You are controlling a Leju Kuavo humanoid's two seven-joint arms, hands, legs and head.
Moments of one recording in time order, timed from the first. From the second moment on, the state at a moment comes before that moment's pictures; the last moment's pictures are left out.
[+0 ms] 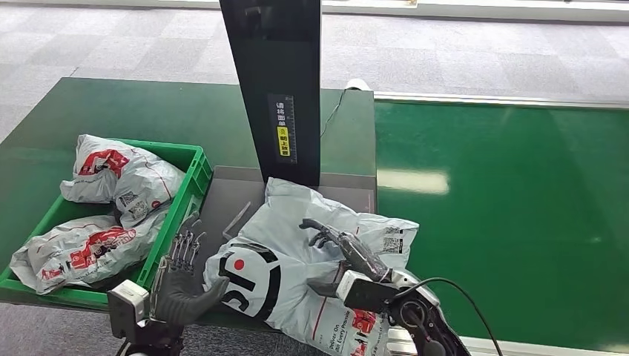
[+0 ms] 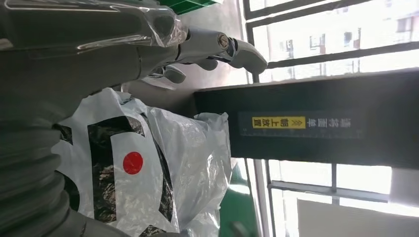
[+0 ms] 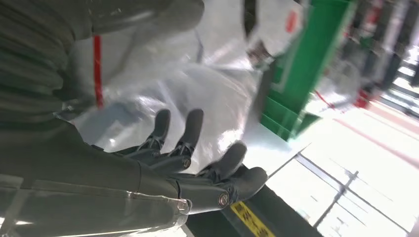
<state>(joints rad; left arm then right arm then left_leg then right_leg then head) 0.14 -0.06 -0.14 -1.66 -0.22 -0.14 -0.49 -0.21 -0.01 0.37 -1.35 0.39 0.21 -0.57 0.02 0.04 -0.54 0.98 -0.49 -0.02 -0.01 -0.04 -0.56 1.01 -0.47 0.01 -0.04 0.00</state>
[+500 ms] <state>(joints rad) 0.16 -0.05 -0.25 -1.71 -0.39 -0.12 -0.53 -0.19 0.03 0.25 -1.45 0.21 0.25 -0.58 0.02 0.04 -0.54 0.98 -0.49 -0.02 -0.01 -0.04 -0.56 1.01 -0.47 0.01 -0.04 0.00</state>
